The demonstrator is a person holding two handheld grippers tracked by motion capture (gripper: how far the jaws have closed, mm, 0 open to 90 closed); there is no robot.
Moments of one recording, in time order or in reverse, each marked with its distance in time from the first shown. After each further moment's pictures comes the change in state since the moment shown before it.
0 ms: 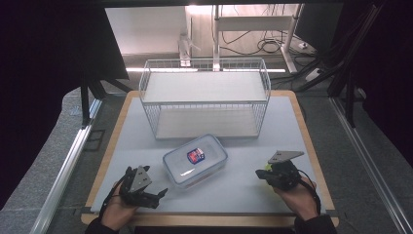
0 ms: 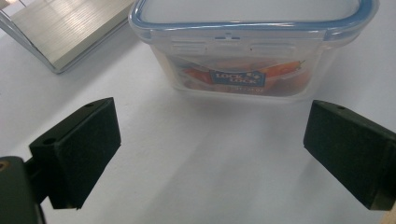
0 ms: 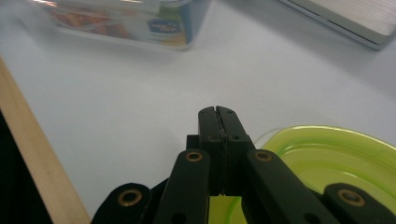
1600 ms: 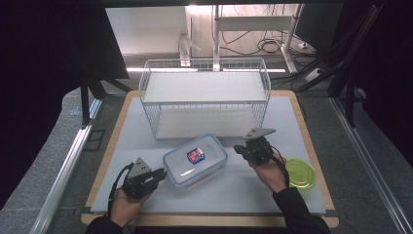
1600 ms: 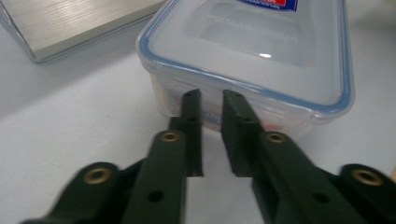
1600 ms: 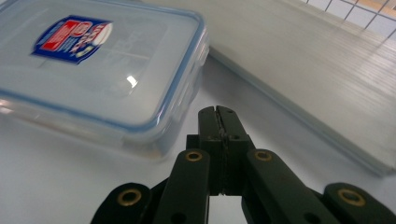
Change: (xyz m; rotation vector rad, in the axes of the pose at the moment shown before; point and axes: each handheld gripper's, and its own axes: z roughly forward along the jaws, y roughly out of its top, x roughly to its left) left arm 0.008 0.020 0.004 -0.058 -0.071 -0.285; right arm -0.006 0.074 0.065 -0.105 -0.035 -0.055
